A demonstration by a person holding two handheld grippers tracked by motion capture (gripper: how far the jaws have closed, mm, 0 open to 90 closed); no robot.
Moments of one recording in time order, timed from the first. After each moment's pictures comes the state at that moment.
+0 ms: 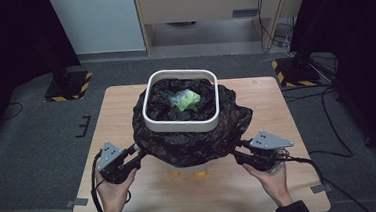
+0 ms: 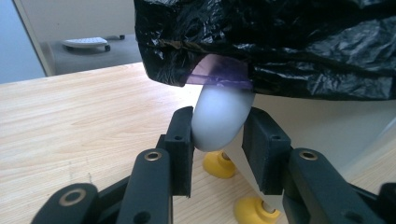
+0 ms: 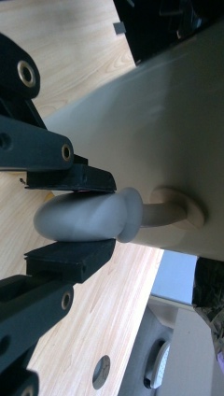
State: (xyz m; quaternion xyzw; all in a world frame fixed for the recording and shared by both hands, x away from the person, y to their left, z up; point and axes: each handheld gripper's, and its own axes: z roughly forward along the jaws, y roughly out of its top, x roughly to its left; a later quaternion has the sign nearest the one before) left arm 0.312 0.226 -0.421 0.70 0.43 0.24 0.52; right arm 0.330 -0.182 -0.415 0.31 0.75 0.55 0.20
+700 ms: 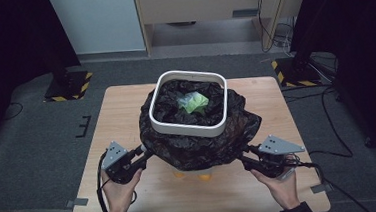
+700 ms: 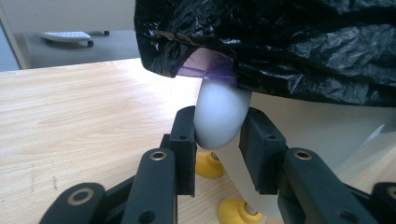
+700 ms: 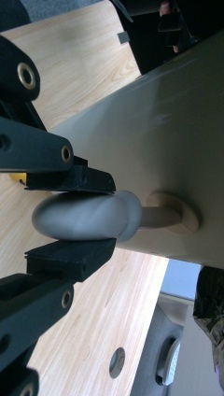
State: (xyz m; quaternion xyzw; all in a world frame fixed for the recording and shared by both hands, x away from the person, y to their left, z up) left arm 0.312 0.211 -0.421 0.70 0.42 0.21 0.54; right arm 0.309 -0.196 -0.405 0.33 0.75 0.54 0.19
